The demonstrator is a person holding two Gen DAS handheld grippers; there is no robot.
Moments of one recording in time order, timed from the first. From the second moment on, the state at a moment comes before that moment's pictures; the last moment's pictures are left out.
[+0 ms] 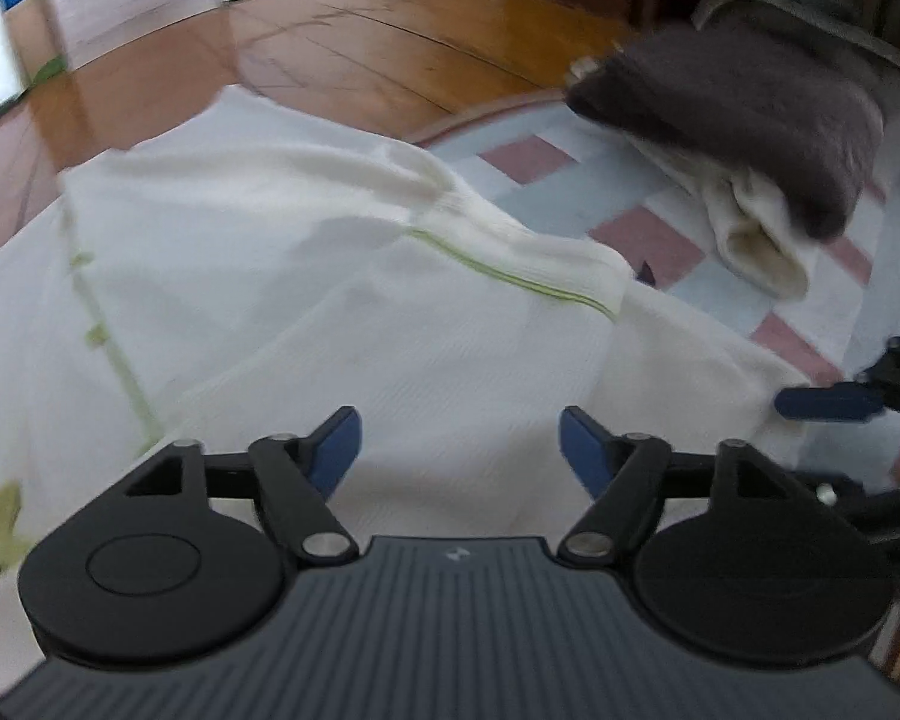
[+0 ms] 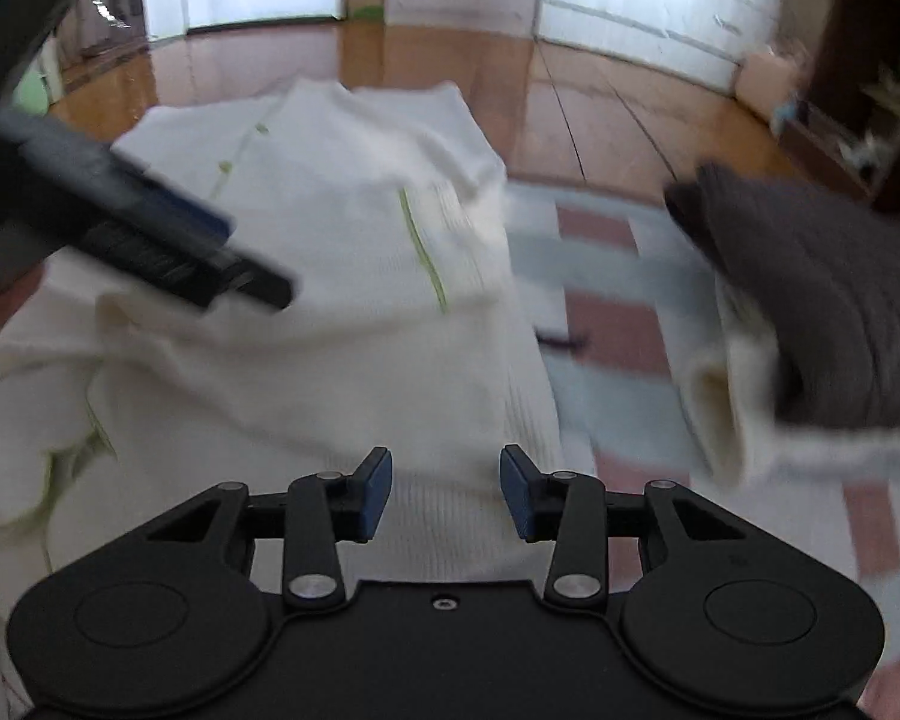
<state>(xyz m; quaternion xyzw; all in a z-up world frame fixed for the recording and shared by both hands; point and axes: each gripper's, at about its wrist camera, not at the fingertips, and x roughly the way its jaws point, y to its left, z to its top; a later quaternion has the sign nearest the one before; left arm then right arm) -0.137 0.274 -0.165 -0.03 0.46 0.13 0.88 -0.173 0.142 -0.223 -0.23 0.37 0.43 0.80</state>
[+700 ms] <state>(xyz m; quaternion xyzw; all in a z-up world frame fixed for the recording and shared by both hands) -0.327 0.322 -0.112 -0.21 0.29 0.45 0.82 -0.137 0.126 -0.238 -0.12 0.38 0.38 0.83</state>
